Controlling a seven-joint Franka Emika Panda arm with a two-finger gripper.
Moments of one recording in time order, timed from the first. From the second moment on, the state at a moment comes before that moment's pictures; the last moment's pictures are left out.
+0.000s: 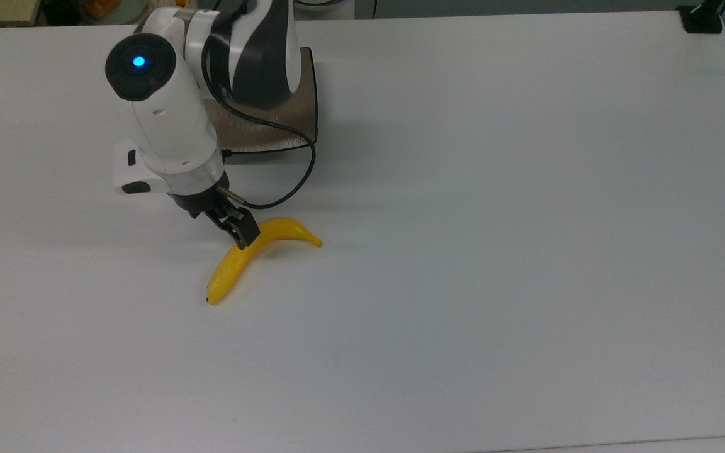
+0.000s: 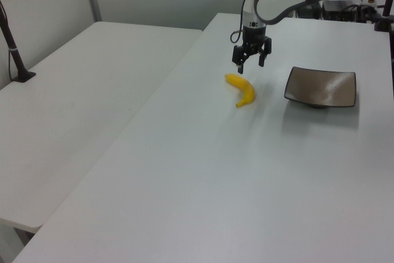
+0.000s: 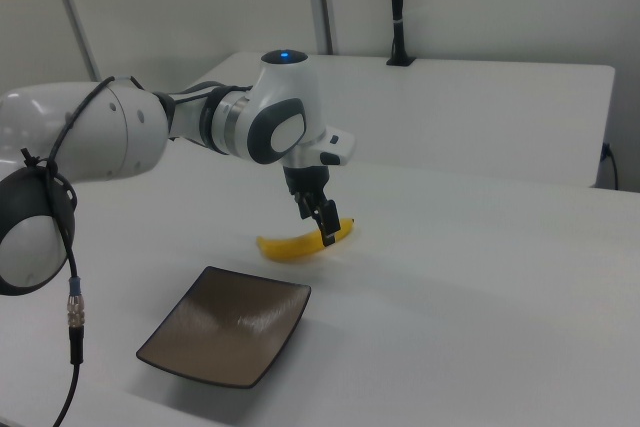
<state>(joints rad) -0.08 0.60 0.01 -1.42 0.01 2.08 0.45</state>
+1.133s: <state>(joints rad) -0.06 0.68 0.03 -1.42 -0.01 2.21 0.48</state>
